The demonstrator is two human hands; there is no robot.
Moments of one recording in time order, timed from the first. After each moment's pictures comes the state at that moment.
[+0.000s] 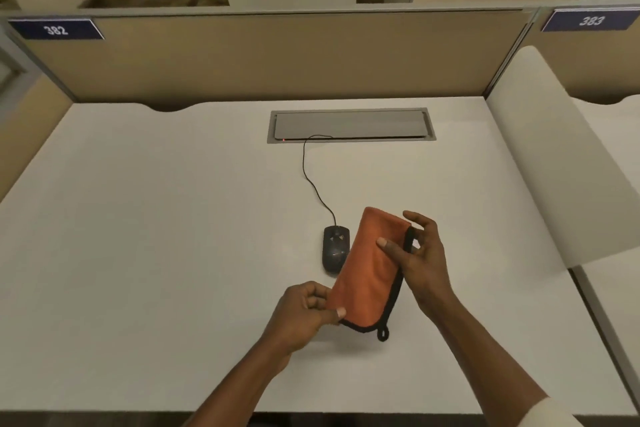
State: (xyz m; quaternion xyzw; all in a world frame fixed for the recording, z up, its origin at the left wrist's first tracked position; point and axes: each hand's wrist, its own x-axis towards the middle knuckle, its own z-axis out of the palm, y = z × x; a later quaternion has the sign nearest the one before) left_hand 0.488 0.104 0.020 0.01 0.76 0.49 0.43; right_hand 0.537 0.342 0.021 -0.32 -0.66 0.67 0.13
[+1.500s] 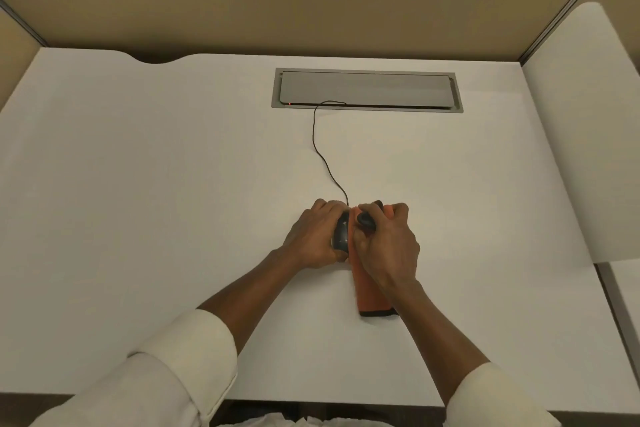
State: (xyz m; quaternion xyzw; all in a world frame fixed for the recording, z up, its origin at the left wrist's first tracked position) left_hand 0.364 0.154 -0.044 0.37 0.87 0.23 0.24; right_hand 0.469 0.289 -0.024 -0.31 -0.91 0.26 0.05
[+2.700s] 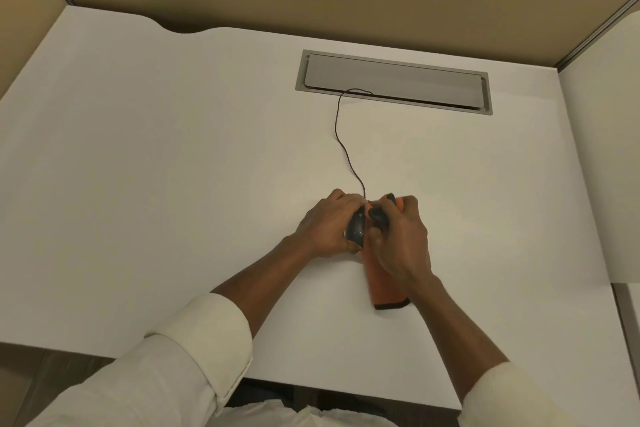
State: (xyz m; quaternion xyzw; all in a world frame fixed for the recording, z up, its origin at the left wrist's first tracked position) left_hand 0.365 0.149 -0.034 0.38 0.86 0.25 0.23; right_hand 0.466 0.295 -0.026 -0.22 -0.93 0.29 0.03
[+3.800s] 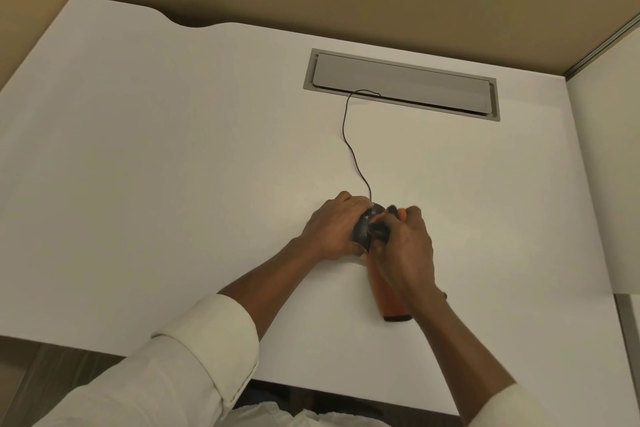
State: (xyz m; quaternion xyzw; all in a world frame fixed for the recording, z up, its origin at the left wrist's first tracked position) left_hand 0.366 0.149 -0.031 0.38 0.86 0.24 0.24; right_hand 0.472 0.279 -0.014 -0.23 -0.95 0.23 0.01
